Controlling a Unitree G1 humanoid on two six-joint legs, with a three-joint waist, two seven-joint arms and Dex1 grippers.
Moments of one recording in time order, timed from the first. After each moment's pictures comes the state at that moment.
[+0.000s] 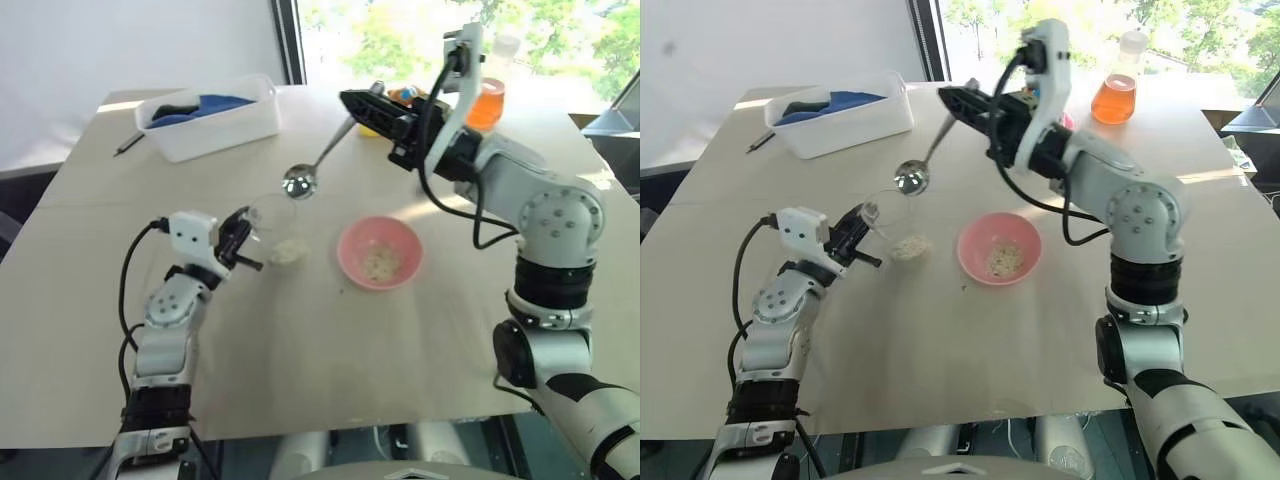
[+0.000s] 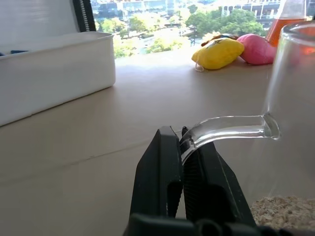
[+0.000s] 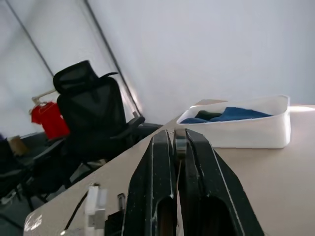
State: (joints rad) left arm -0.24 0.43 0.16 0.07 -0.19 -0.05 -0.47; right arm -0.95 -0.18 -0.06 -0.19 0.91 0.96 0.28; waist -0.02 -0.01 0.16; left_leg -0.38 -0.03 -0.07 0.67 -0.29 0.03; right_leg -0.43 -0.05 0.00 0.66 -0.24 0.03
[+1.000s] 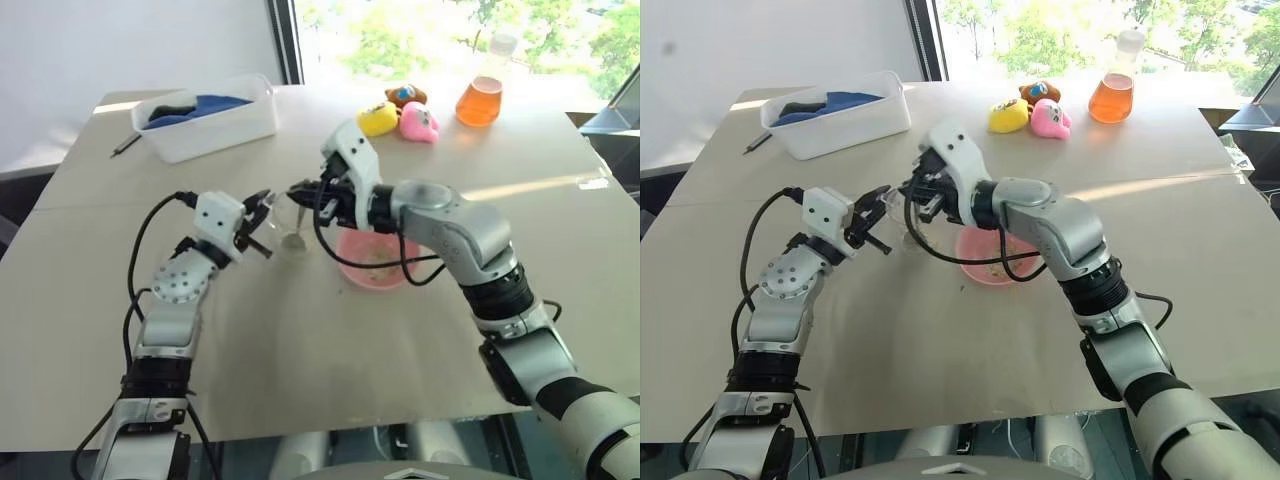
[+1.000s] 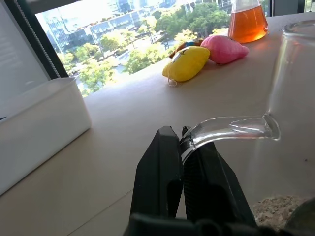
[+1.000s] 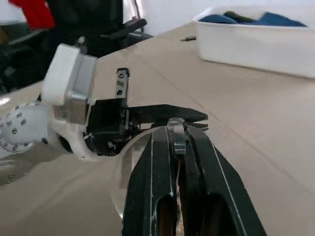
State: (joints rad) left arm -0.33 0.50 0.08 0.14 -0.06 -0.19 -0.51; right arm -0.91 -0.11 0.22 -0.04 0.52 0.91 0.50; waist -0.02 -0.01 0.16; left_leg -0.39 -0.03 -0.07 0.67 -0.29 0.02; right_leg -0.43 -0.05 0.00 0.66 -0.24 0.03
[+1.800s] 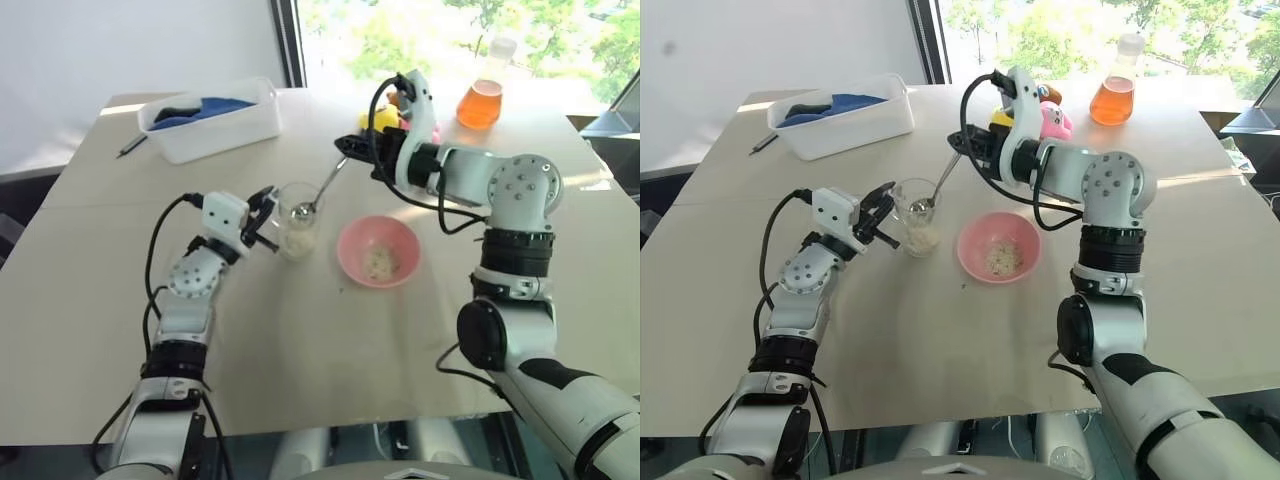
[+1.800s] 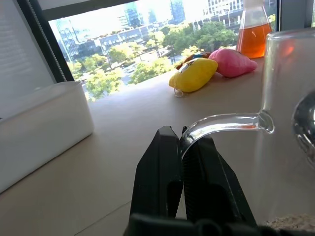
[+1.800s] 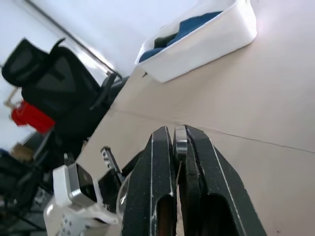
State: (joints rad) left arm -0.43 0.43 0.07 0.40 -0.08 -0.37 -0.50; right arm -1.10 0.03 -0.42 0.14 0.76 1.33 0.08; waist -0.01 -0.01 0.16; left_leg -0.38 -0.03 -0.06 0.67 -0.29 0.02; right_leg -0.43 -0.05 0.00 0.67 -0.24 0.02
